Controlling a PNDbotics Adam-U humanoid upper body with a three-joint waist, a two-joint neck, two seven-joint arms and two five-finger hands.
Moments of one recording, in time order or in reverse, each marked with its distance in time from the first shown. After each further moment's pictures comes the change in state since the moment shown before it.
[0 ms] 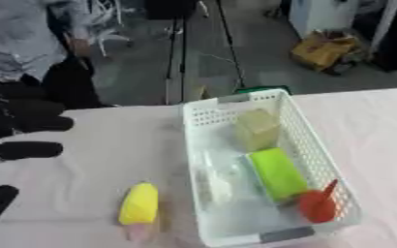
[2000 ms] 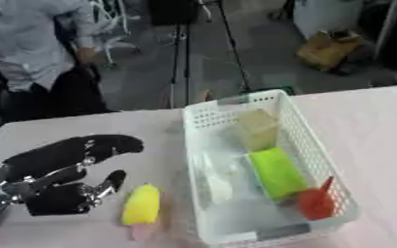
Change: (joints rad) left arm -0.012 -0.531 -0.071 0.387 0.013 0.396 -0.151; right arm 0.007 -0.005 -0.002 0.000 -0.029 0.071 0.016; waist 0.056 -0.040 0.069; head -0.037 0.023
